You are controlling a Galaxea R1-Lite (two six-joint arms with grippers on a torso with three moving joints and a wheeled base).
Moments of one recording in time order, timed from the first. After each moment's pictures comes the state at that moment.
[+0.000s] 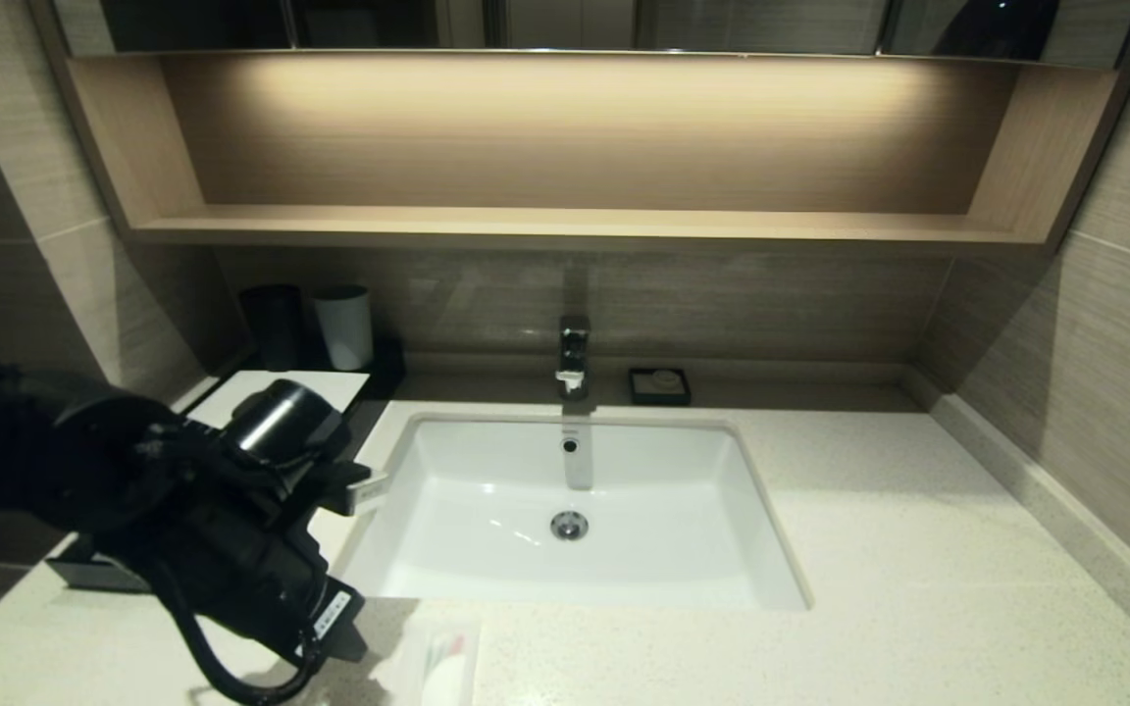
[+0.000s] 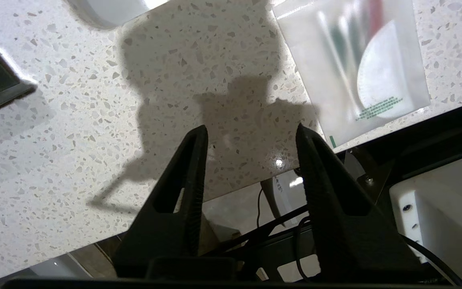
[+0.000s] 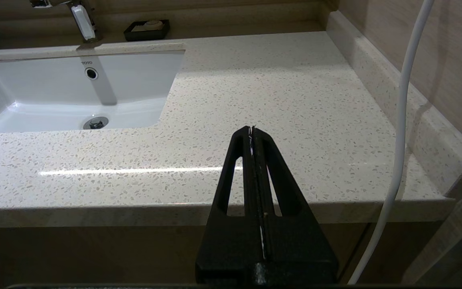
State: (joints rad) left arm -0.38 1.72 -0.99 0.56 -0.10 0.07; right arm 0.00 0.00 0.00 -0.01 -0.01 0.06
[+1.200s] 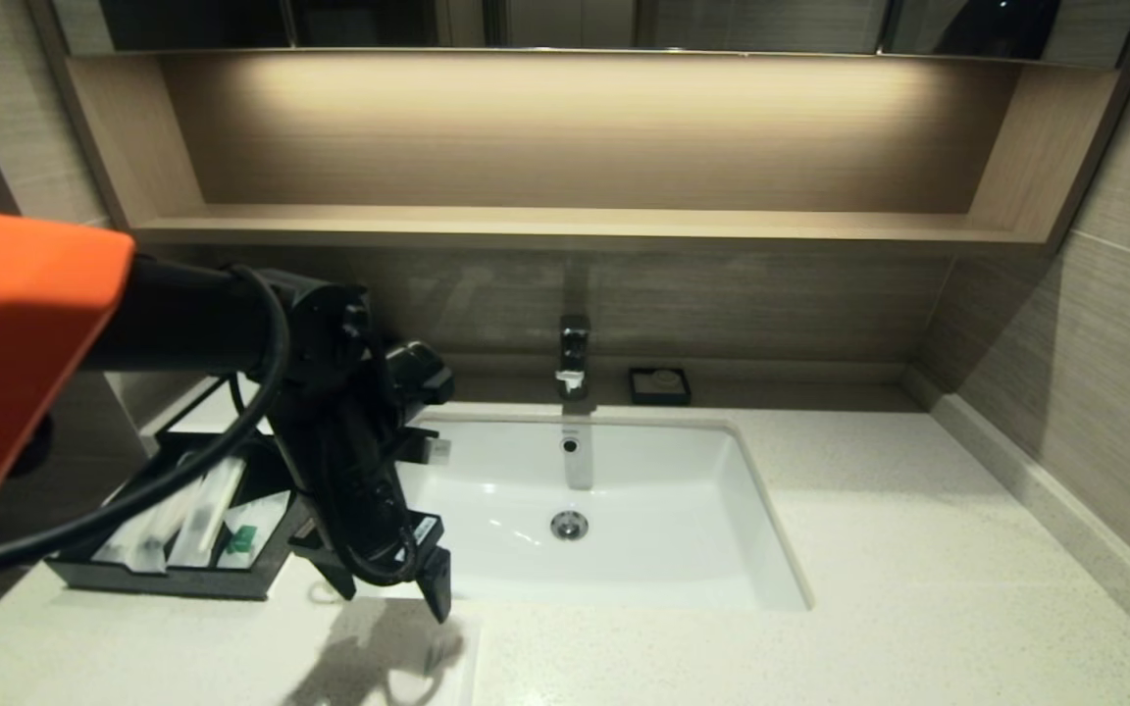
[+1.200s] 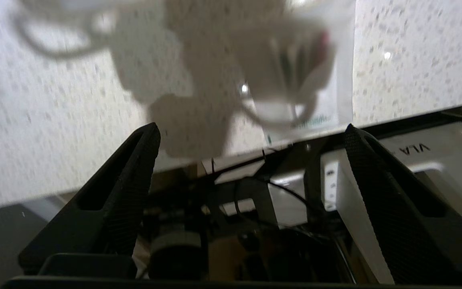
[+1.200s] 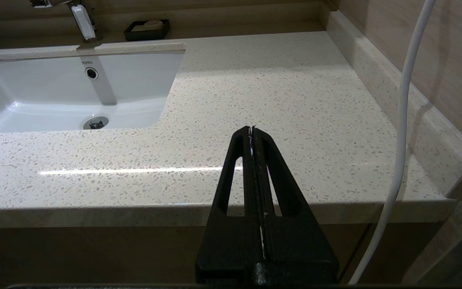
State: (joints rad) left arm -0.45 2.04 -1.59 1.11 -0.14 -0.13; right arm 0.00 0.00 0.00 -0.01 -0.01 0.06
